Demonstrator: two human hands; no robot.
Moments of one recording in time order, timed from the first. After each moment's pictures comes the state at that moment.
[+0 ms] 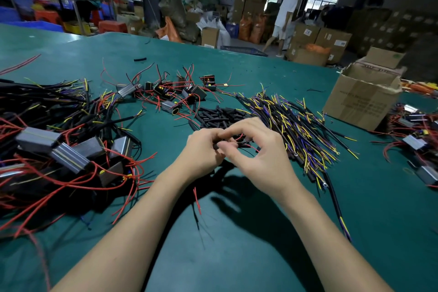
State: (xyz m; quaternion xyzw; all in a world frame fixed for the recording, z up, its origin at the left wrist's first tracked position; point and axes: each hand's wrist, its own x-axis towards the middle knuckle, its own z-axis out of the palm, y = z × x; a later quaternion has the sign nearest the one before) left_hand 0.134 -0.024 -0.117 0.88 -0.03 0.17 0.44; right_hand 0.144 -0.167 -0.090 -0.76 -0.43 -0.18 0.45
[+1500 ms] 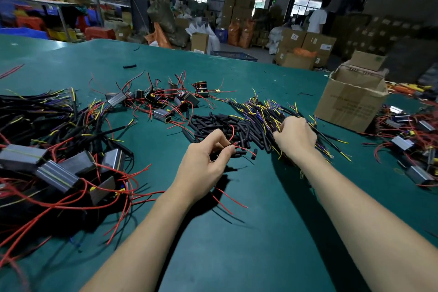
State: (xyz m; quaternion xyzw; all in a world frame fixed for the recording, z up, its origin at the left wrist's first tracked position) left_hand 0.131 -0.033 -0.133 0.82 -0.08 0.28 0.49; right_hand 0.265 -0.202 -0.092 -0.98 0.01 -0.15 0.13
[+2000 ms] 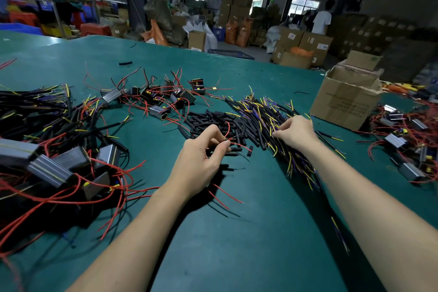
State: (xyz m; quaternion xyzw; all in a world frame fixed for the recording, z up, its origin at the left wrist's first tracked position) left_hand 0.131 -0.034 -0.134 0.82 -0.07 0.28 0.50; right_hand 0.275 -0.227 -0.087 -0.96 0.01 -0.06 0.26
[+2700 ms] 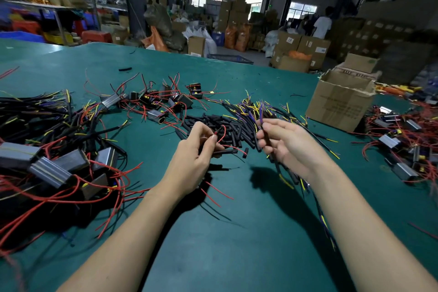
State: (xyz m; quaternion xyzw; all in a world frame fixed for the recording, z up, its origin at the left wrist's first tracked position) left_hand 0.129 -0.031 -0.129 0.80 -0.07 0.27 0.53; right_hand 0.198 -0.221 -0.070 -0.63 -0.12 0.15 0.75
